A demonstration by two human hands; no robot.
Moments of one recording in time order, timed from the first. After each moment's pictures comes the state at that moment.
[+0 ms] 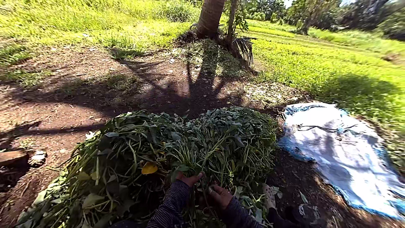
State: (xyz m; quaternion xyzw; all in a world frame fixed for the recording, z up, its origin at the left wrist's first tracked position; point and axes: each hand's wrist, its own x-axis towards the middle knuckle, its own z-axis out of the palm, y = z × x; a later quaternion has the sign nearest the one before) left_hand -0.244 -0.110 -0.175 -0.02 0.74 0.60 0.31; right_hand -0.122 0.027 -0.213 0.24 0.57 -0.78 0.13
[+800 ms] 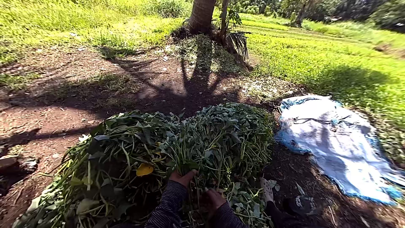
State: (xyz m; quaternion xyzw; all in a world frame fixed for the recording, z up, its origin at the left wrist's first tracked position) left_hand -0.246 -0.109 -0.195 -0.03 0.72 0.63 0.28; right_hand -0.126 -0.005 -0.225 0.42 0.38 -0.82 0.07
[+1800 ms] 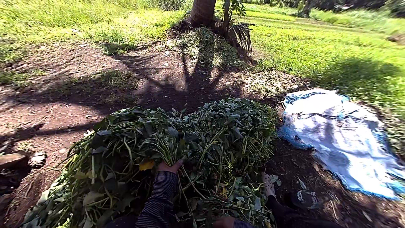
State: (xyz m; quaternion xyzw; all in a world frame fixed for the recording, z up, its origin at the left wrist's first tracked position) left_hand -0.276 -0.126 -0.189 -0.11 0.81 0.54 0.20; right_hand -0.049 0.025 -0.259 -0.02 0.86 -0.38 0.34
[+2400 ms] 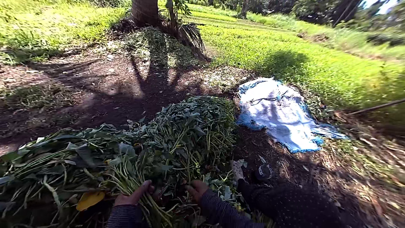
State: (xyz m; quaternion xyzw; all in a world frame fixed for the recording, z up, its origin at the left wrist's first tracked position) left_hand -0.229 -0.108 -0.177 -0.11 0.64 0.72 0.26; right_hand -0.098 0.080 -0.256 0.26 0.80 -0.52 0.17
